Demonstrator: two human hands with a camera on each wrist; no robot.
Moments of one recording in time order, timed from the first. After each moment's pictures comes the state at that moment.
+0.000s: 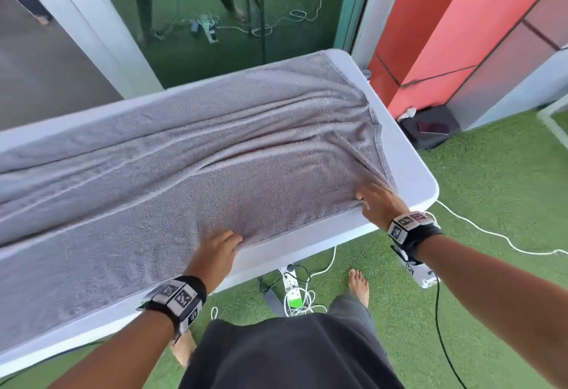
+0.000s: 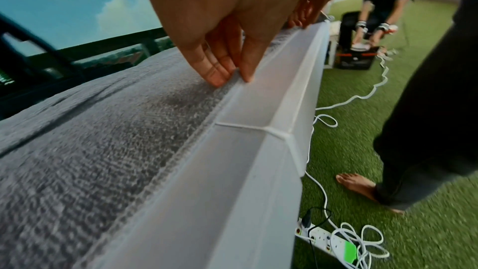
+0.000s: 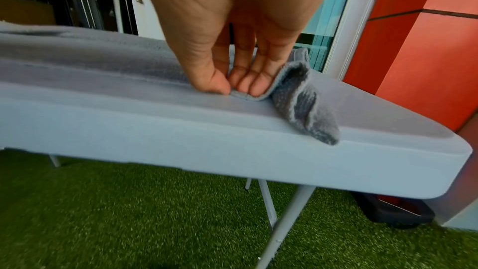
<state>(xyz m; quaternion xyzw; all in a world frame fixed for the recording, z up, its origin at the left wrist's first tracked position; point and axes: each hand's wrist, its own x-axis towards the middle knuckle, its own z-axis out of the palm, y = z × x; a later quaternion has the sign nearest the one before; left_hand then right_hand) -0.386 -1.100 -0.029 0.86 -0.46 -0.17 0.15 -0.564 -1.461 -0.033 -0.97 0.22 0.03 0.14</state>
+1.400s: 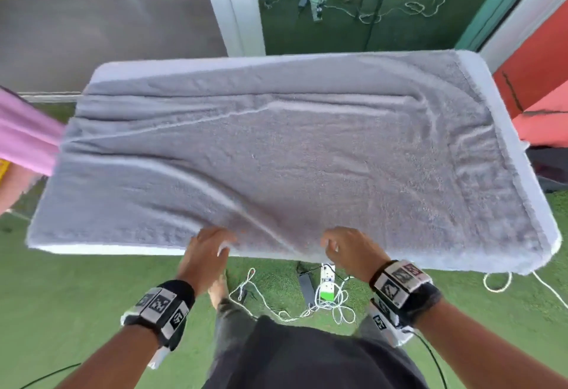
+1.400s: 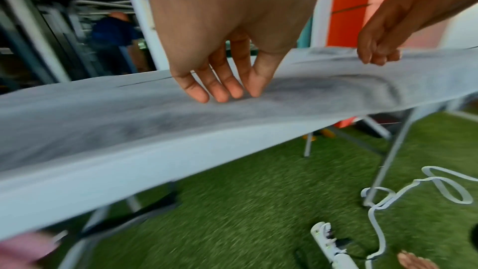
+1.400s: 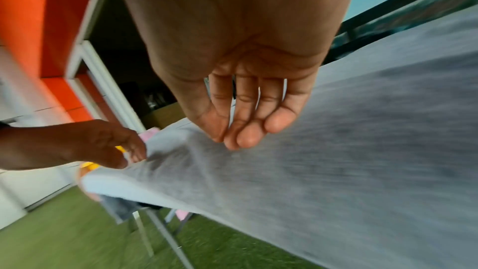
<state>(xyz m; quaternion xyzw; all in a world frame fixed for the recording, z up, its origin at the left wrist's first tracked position) -0.402 -0.923 -0.015 0.94 -0.18 -0.17 0.22 -0.485 -1.236 -0.005 -0.93 0.02 0.20 0.31</state>
